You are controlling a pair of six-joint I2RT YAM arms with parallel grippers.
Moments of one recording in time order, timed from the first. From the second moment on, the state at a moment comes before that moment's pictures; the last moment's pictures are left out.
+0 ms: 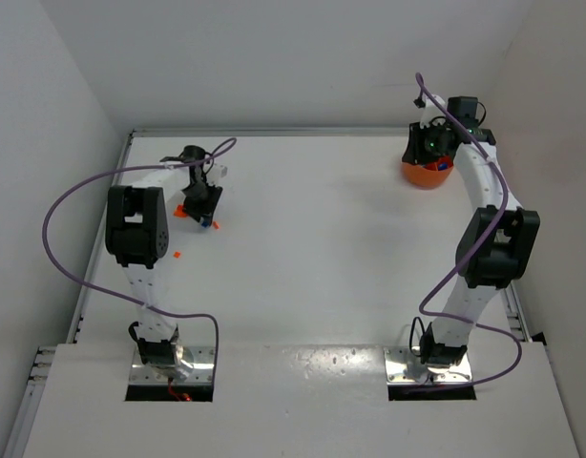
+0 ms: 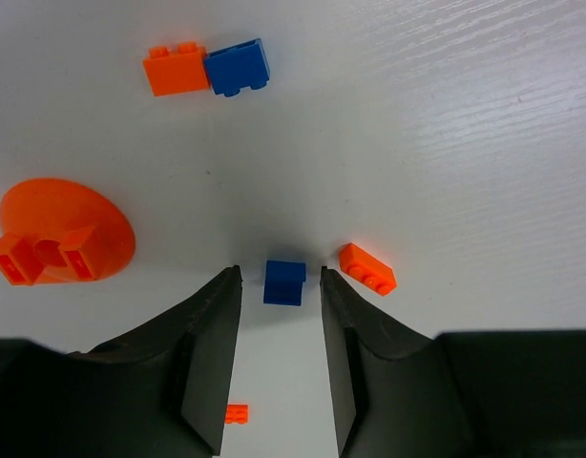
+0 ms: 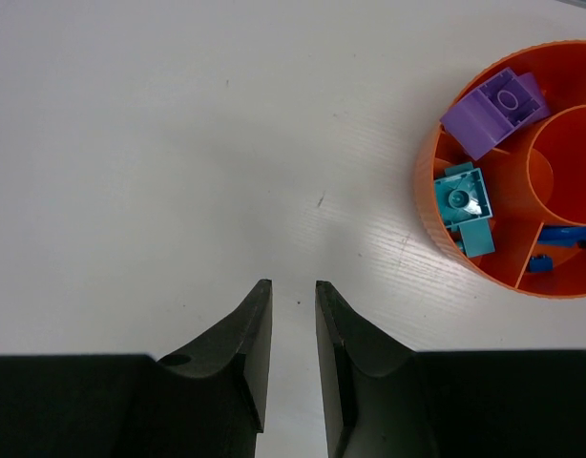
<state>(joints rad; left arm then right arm) -0.05 2.07 1.51 -0.74 0.05 0.23 -0.12 1.87 1.65 -0.60 -0.39 -0.24</state>
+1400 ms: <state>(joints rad) 0.03 1.95 1.61 -0.58 1.09 -0.09 0.08 1.73 1.32 -0.21 -0.82 -0.17</state>
